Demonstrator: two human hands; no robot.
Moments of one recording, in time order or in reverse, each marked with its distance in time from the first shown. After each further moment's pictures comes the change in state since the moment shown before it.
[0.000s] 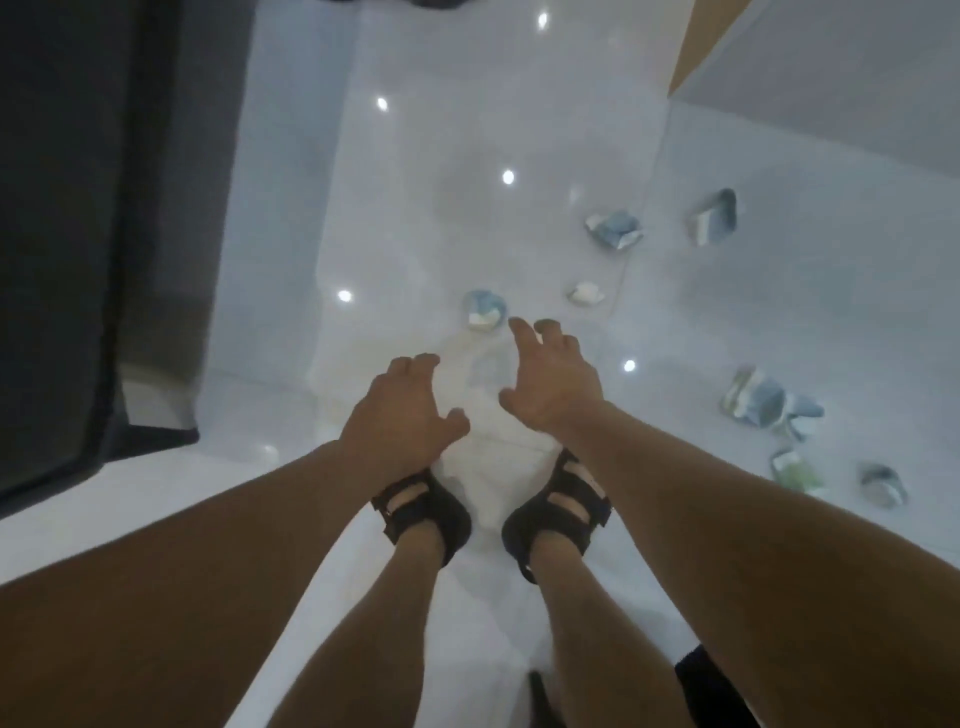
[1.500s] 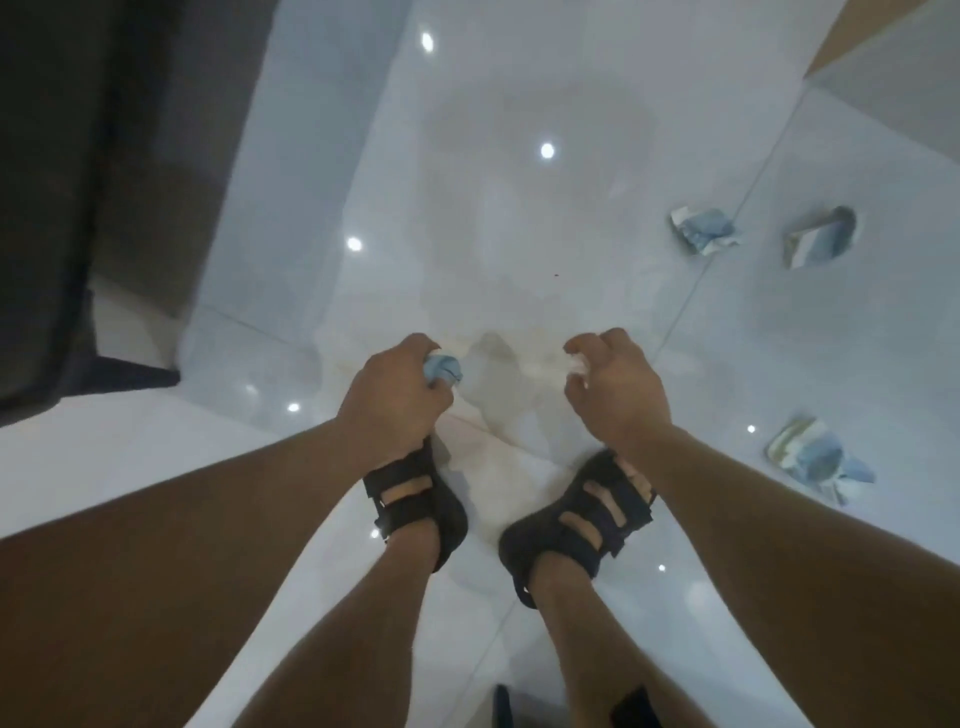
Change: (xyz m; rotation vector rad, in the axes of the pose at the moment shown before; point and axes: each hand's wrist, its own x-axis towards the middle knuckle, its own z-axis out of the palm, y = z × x) left_hand 0.046 -0.064 0.026 -0.290 0.129 -0.022; right_hand 0.049 0.040 0.044 0.050 0.192 -0.136
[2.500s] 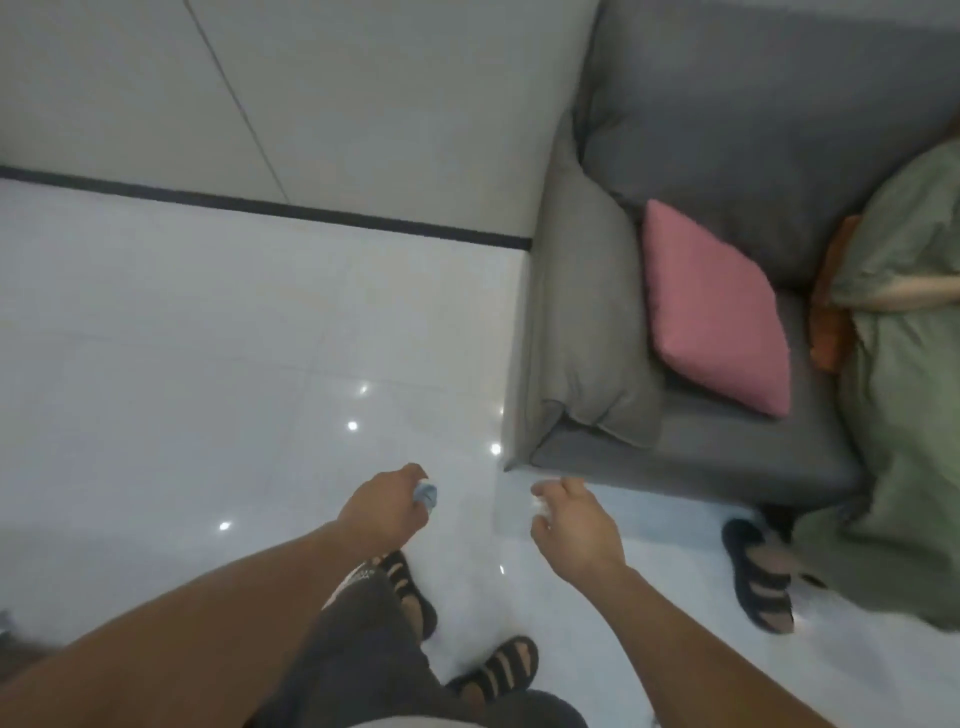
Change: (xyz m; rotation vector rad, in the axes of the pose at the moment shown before) left_hand -0.636 -0.039 -0.230 -0.692 0.688 -0.599; right_hand -0.423 -0.502 -0.245 -0.745 -0.306 -1.060
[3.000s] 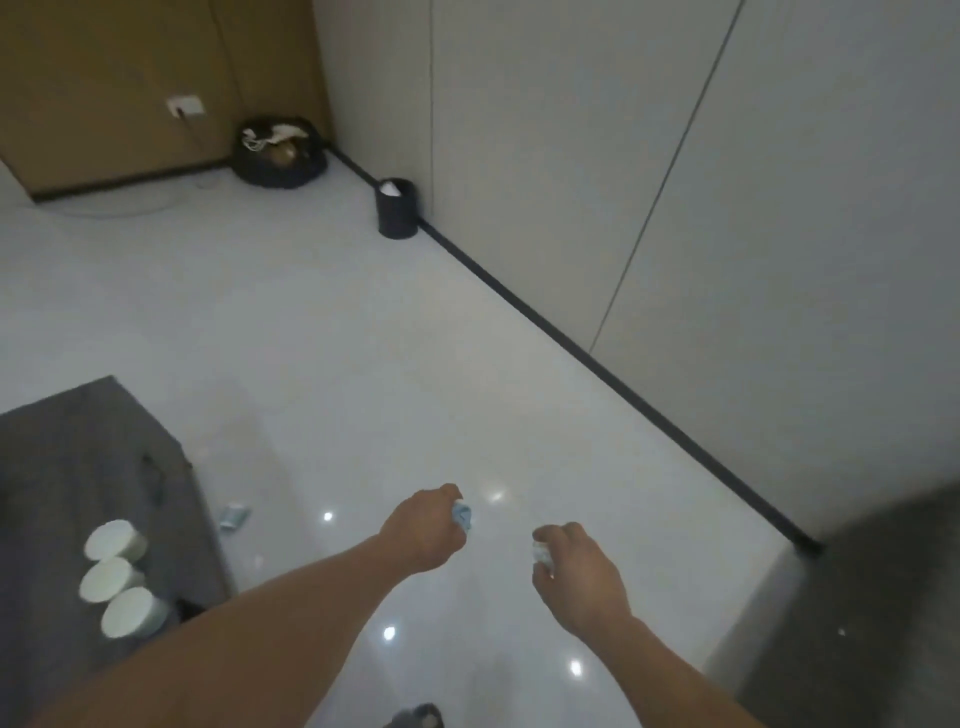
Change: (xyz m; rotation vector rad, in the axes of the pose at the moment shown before) left_hand -0.070 -0.255 -0.233 -0.369 0.504 -0.411; right_hand 0.132 -0.412 0.033 -0.337 -0.116 -0.725
